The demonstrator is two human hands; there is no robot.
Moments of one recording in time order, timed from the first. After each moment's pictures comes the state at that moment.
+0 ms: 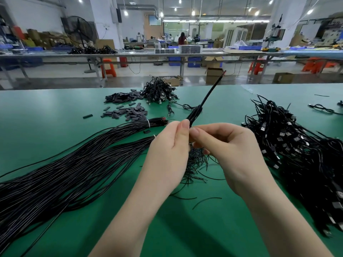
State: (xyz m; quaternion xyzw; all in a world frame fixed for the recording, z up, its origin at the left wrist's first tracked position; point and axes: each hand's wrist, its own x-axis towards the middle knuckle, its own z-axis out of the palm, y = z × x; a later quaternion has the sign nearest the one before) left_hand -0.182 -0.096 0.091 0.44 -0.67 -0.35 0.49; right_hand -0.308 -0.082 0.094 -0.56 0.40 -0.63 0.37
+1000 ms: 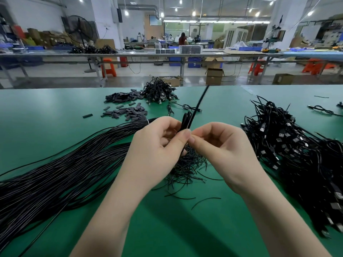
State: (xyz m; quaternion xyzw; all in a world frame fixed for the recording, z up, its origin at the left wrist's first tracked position) left_hand -0.156 -0.103 0.096 0.41 -0.71 -0.32 0.48; right_hand -0.311 -0.084 0.091 -0.61 0.44 -0.57 0.32
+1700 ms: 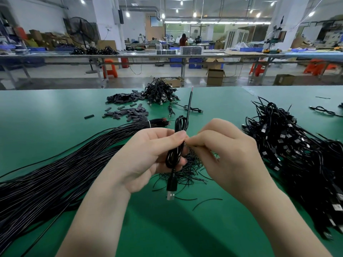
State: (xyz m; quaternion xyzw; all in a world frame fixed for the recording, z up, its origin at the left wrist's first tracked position) left_hand -0.145 -0.103 0.110 0.35 -0.57 -0.63 0.40; right_hand -0.315 -0.083 0.092 -0.79 0.35 -0.48 -0.16
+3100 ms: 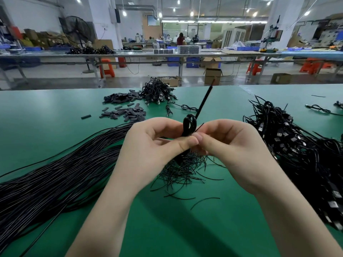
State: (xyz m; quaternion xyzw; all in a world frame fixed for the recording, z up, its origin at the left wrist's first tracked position) left_hand -0.155 -0.101 0.104 0.30 -0.69 -0.39 0.53; right_hand -0.321 -0.076 0.104 -0.60 0.39 -0.57 0.40
